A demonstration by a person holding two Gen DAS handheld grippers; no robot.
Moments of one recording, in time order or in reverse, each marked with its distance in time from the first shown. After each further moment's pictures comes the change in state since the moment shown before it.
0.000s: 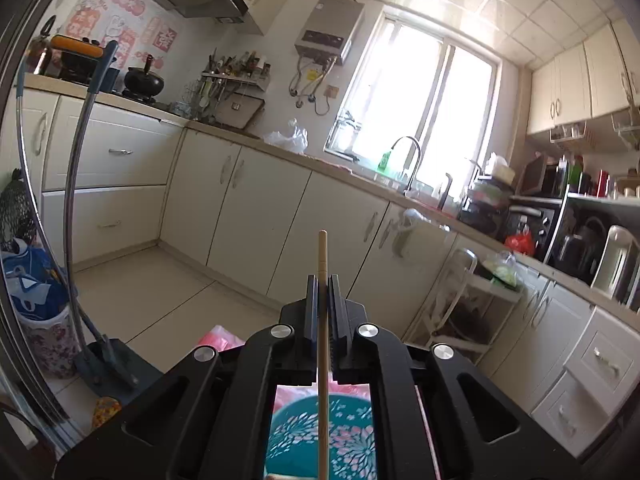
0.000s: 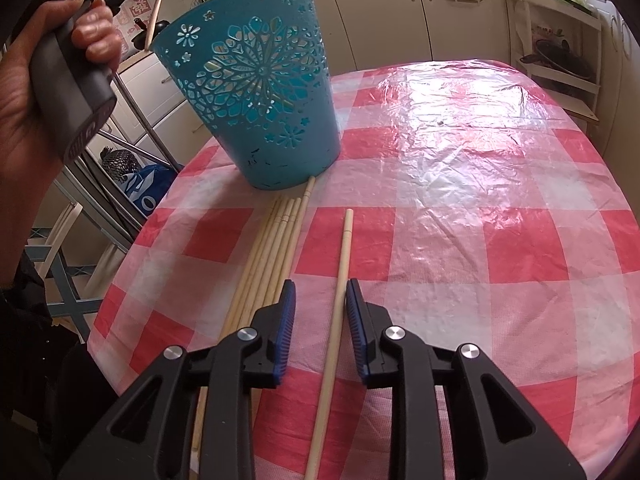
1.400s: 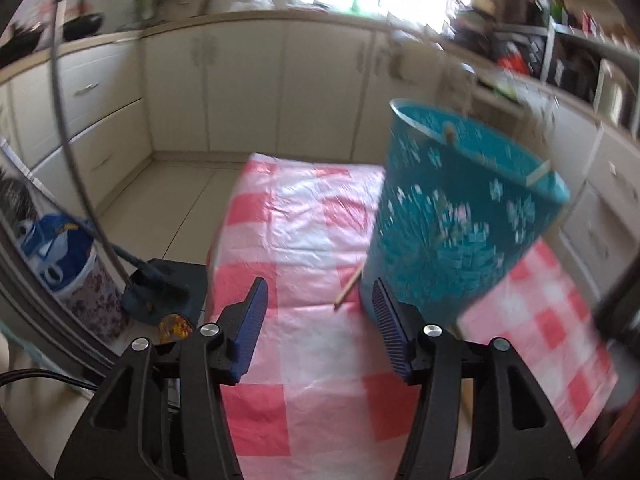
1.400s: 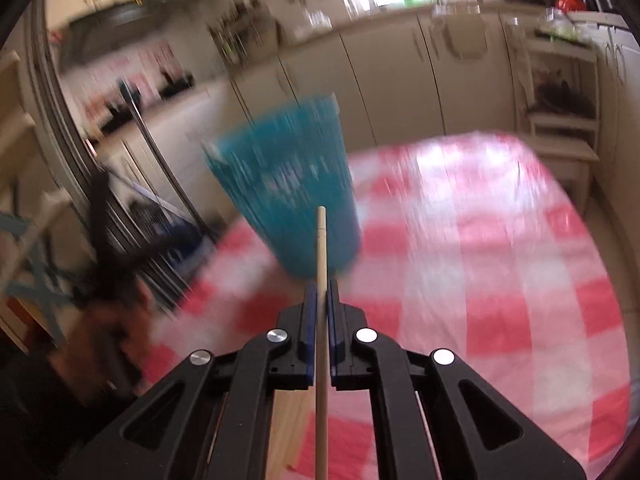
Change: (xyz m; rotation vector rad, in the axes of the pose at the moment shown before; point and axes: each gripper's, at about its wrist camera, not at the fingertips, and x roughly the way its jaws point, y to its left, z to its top) left arm -0.013 0.089 -0.113 0.339 0.568 -0.017; right arm -0.069 0.010 0.041 0.004 -0.264 0.102
